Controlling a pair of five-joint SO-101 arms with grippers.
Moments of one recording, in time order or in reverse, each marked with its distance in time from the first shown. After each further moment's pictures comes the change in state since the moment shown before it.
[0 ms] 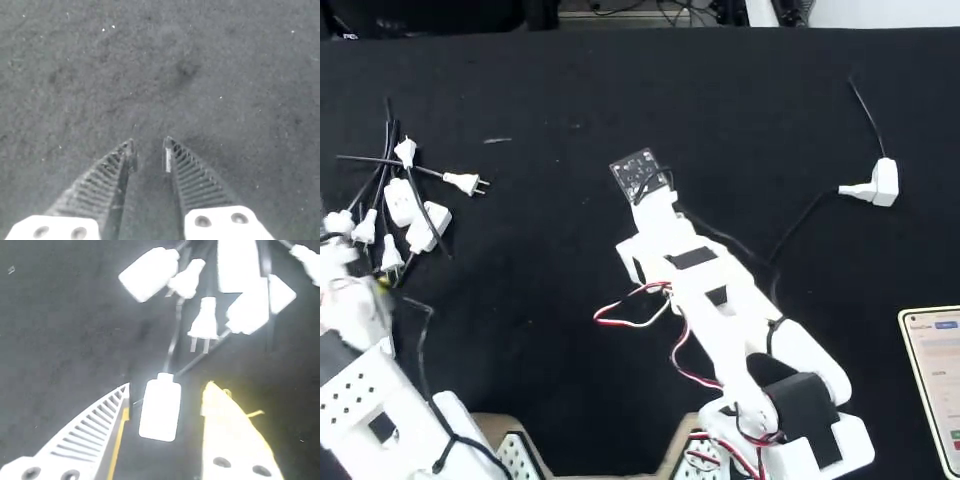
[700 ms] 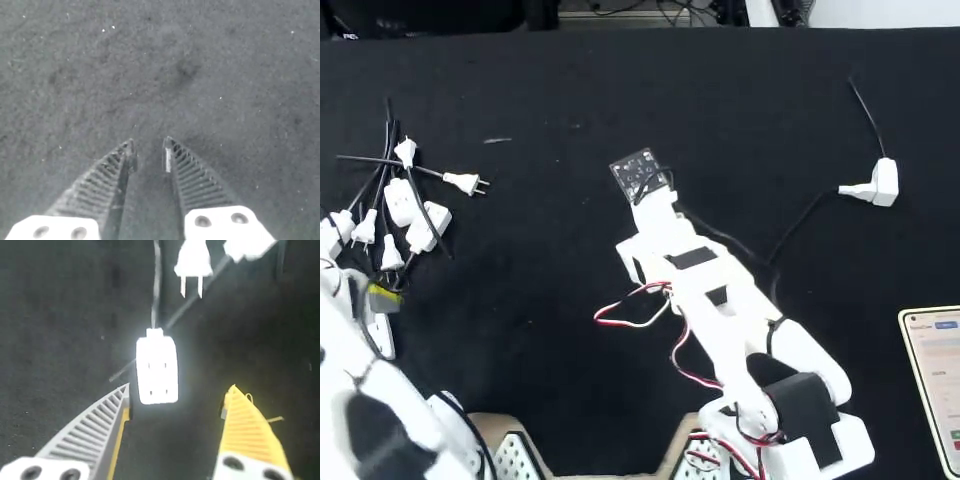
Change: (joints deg) left arm -1.4 36.6 -22.2 13.4 -13.6; right arm 0.0 0.0 0.0 0.0 0.0
